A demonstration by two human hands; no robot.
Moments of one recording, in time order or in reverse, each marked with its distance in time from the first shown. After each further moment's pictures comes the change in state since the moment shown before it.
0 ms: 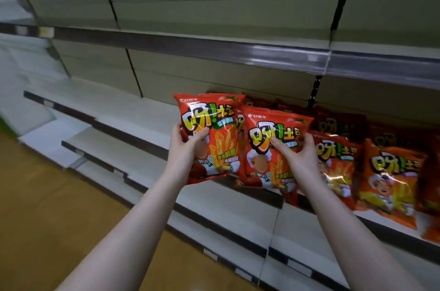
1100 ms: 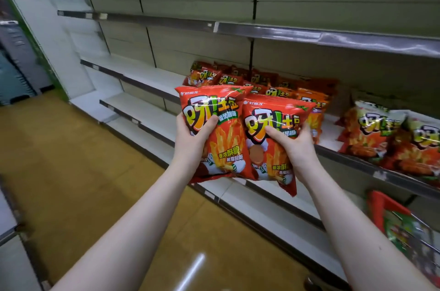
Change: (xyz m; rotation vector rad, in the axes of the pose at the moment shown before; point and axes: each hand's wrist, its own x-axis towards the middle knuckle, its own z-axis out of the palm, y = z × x) left_hand -0.535 0.030 0.207 0.029 0.144 0.147; right_hand -0.312 -0.031 -0.412 0.114 -0.294 -0.044
